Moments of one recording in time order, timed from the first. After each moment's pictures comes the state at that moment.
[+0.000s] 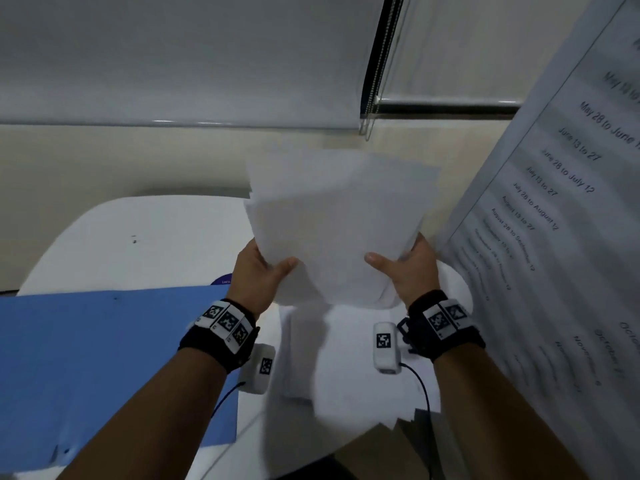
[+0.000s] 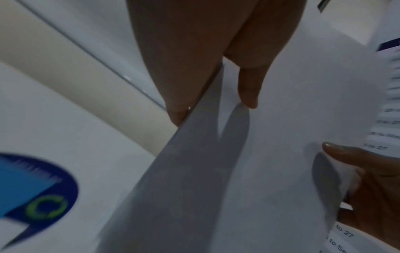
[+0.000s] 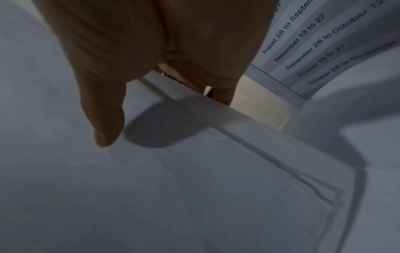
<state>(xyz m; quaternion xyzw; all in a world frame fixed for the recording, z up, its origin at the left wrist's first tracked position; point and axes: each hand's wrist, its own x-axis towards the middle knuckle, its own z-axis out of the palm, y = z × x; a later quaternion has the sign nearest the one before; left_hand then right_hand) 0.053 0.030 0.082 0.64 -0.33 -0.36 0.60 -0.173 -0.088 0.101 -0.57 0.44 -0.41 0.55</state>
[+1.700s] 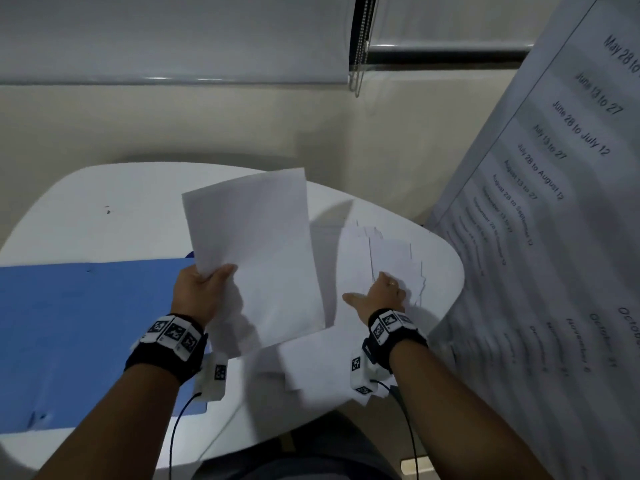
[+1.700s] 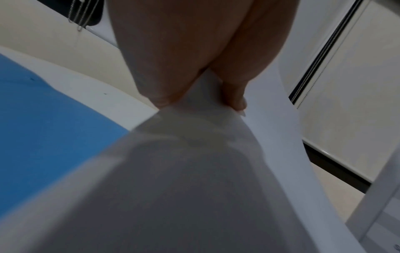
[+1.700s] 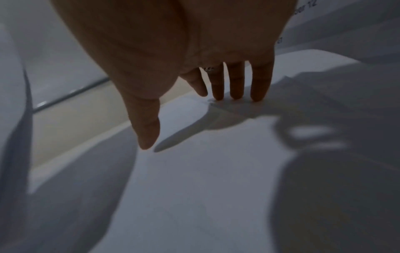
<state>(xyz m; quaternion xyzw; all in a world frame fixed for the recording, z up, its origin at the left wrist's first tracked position) 0.058 0.066 0.017 0.82 -0.19 -0.29 0.46 -0.215 -0.083 -0.032 -0.63 0.70 0.07 0.34</state>
